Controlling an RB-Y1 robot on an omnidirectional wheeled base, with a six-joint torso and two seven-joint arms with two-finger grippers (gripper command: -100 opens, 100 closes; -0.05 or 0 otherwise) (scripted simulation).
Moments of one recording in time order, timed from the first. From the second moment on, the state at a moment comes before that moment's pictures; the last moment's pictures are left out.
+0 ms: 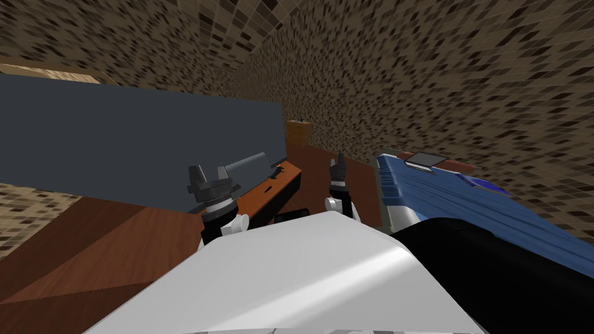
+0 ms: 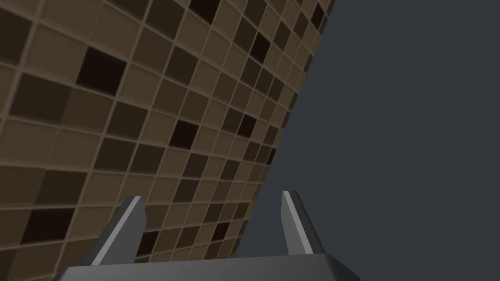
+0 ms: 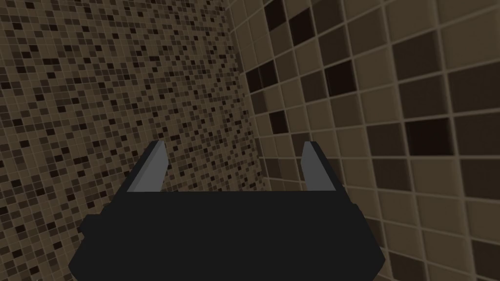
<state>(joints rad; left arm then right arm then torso) 0.53 -0.05 0.02 -2.23 -0.03 -0.65 0.09 0.54 0.04 -0.05 -2.25 -0.02 -0.46 0.16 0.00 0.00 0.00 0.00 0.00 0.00</state>
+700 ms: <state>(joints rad) 0.45 0.11 -0.06 -2.05 0.12 -0.54 0.17 0.54 0.04 -0.05 -2.25 -0.02 -0.46 0.16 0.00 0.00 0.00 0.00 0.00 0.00</state>
